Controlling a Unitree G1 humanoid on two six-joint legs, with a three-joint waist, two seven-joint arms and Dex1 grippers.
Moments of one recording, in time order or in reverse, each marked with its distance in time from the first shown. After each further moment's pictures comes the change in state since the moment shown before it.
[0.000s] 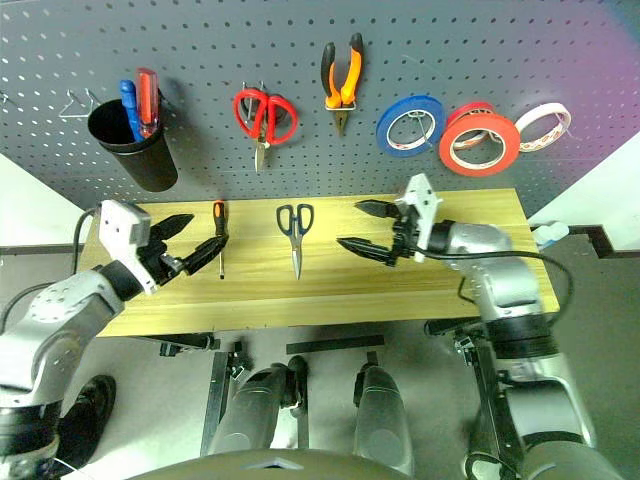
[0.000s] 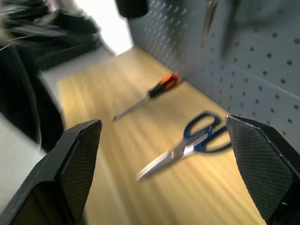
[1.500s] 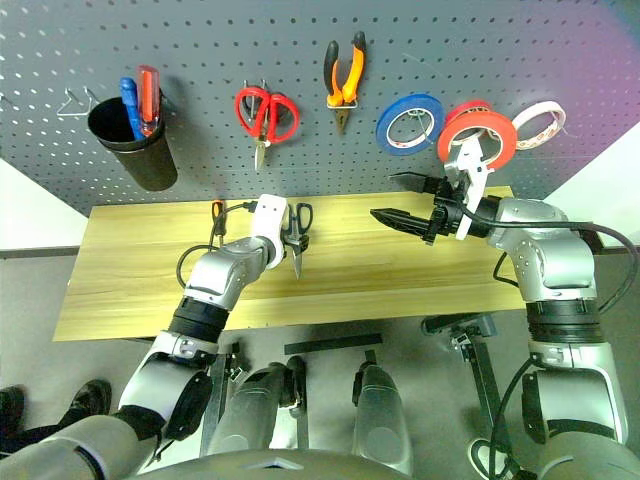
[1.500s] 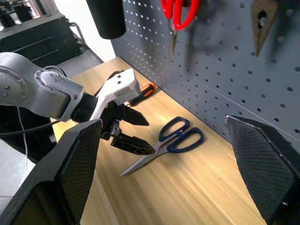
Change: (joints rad) left arm -0.580 -0.576 -0.242 0.723 0.468 0.263 0.440; right arm -0.062 -0.040 -0.111 0.027 0.065 0.082 -0.038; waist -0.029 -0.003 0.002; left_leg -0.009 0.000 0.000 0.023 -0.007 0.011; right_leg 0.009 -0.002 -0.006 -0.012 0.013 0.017
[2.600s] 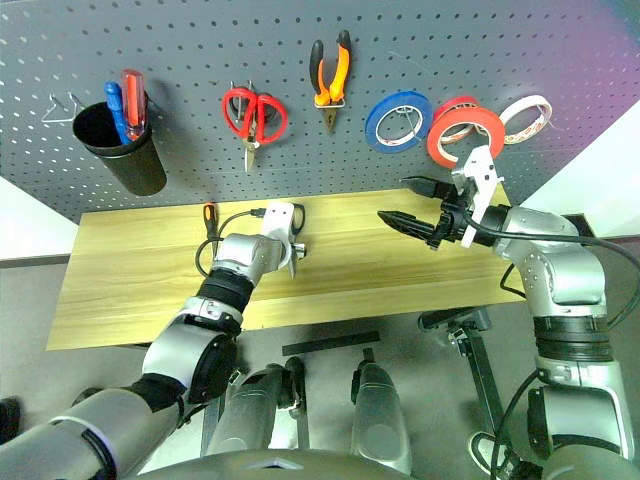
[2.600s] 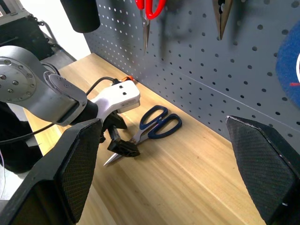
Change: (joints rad) left arm -0.192 -0.088 0.132 0.361 0.053 0.059 0.162; right arm 0.086 -0.009 -0.052 -0.108 0.003 0.051 -0.087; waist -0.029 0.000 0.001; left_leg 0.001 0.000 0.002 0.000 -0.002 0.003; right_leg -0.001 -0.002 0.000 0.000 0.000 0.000
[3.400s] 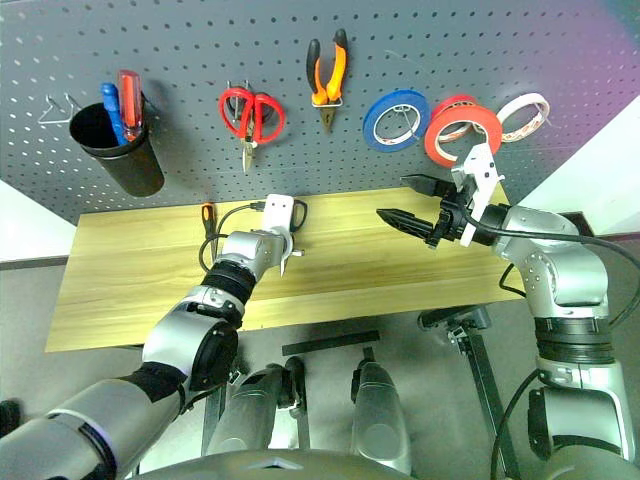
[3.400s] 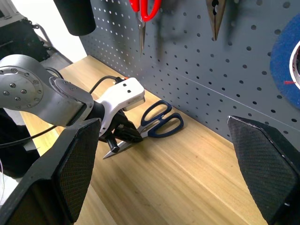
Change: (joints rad) left arm -0.068 0.013 0.036 0.168 -0.002 -0.161 0.040; right arm 0.000 0.000 -0.006 -0.027 0.020 0.039 -0.039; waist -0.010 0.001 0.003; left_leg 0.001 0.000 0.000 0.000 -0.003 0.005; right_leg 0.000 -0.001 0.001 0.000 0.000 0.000
